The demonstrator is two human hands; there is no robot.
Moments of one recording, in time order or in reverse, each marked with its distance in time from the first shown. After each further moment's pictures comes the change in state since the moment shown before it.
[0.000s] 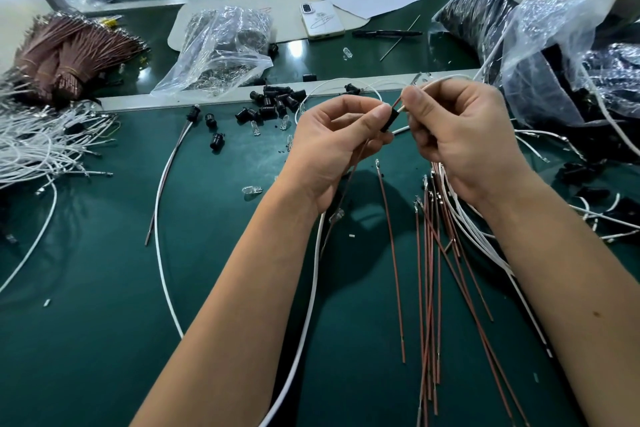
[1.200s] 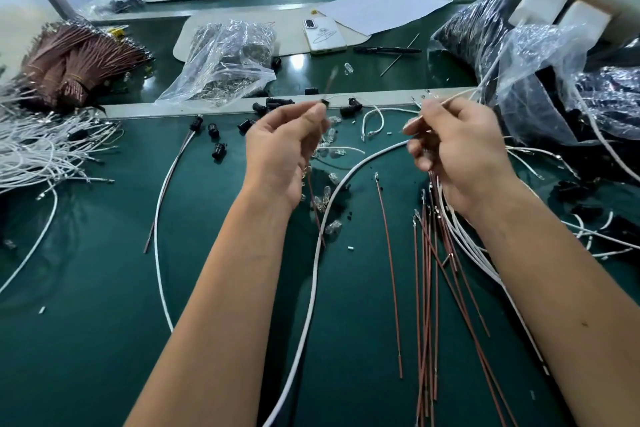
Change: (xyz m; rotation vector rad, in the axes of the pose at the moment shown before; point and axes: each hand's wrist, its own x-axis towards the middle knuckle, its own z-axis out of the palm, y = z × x) left_hand 0.008 0.016 -0.034 -0.203 0.326 0.014; right_hand 0.010 0.002 0.004 0.016 0.163 0.181
